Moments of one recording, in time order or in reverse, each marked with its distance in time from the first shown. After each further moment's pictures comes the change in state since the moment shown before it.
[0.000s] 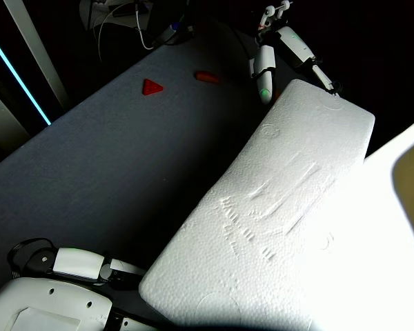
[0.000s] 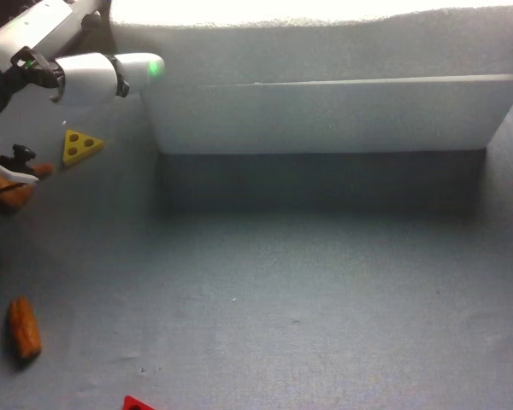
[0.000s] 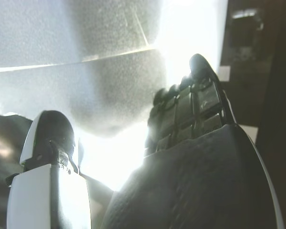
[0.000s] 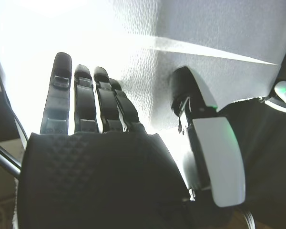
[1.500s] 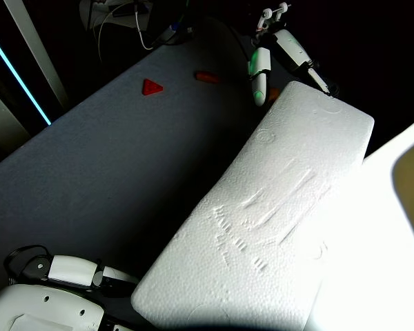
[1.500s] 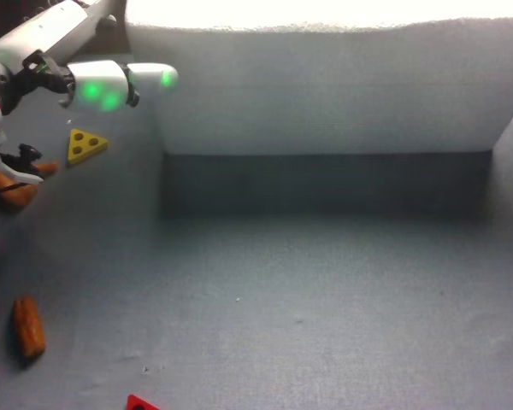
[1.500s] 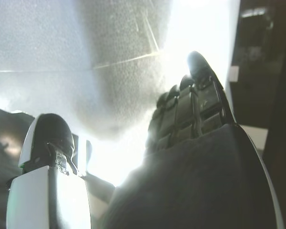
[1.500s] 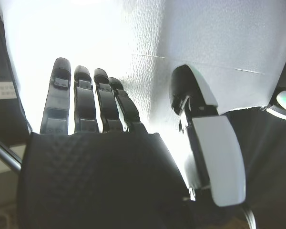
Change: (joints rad) left arm -0.011 -0.005 0.000 0.066 0.016 -0.013; right arm -0.071 0.035 -0.028 0.075 0.011 -0.046
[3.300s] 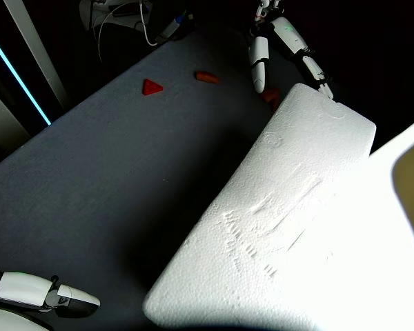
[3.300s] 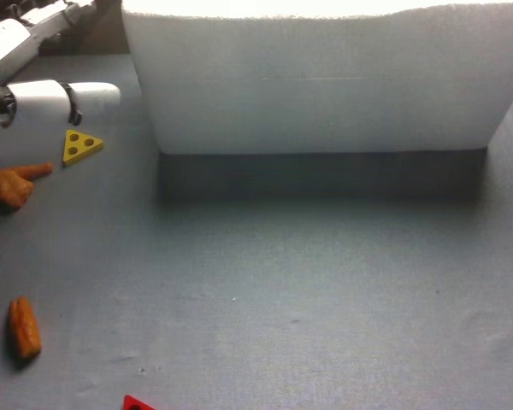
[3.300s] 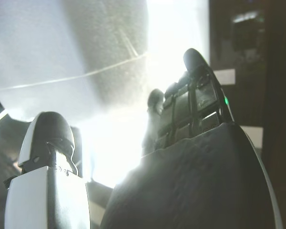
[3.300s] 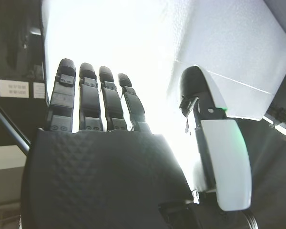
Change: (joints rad) left arm 0.126 0.116 -0.061 -0.118 -0.065 0.074; right arm -0.026 0.097 -0.065 0.113 -0.008 -0.156
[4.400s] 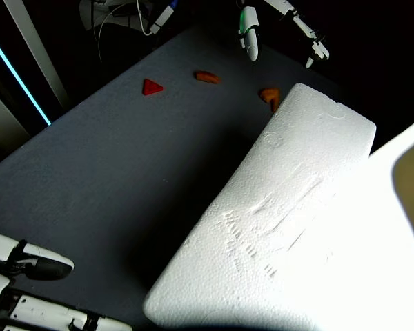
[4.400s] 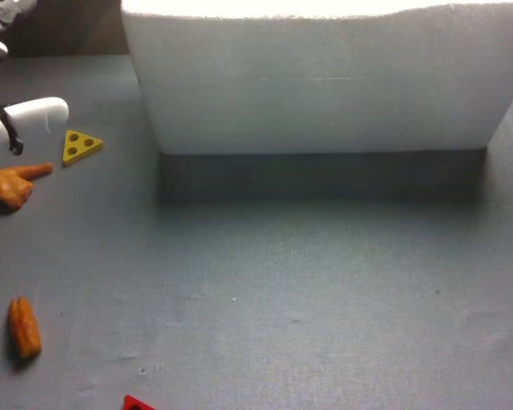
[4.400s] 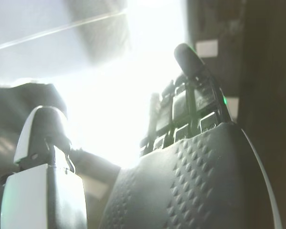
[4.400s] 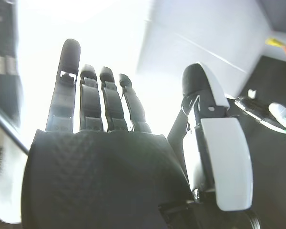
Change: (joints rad) left arm 0.257 0.134 -0.227 -0.147 -0.462 -0.002; right arm -0.148 0.121 -0.229 -0.162 0.262 0.095
